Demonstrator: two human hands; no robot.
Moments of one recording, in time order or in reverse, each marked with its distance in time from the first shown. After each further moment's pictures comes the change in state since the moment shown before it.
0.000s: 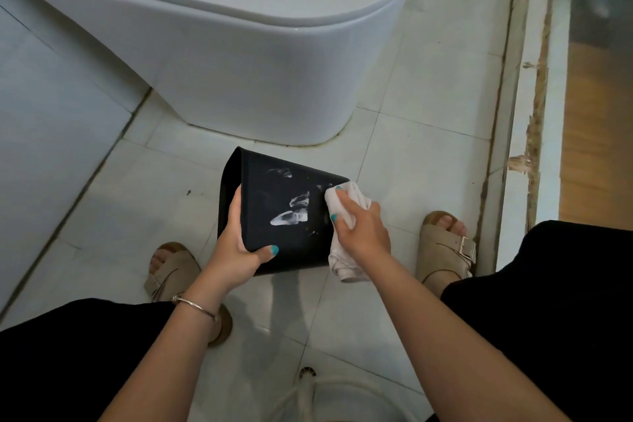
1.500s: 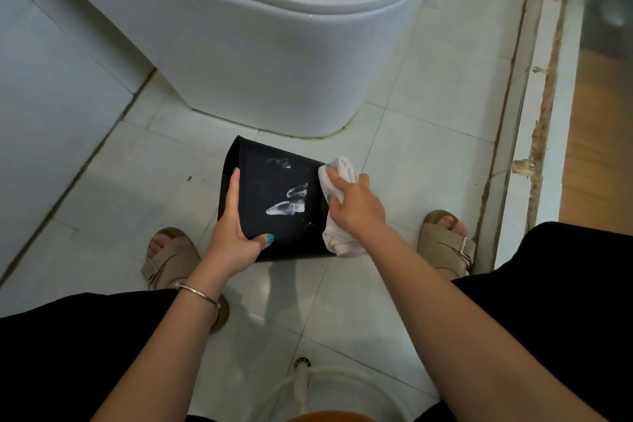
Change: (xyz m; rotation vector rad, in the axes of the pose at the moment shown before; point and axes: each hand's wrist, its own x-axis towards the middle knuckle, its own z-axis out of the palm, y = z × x) left_hand 0.003 -0.005 -0.004 0.008 0.082 0.001; right_hand 0.019 -0.035 -0.016 -0.266 -0.071 -0.183
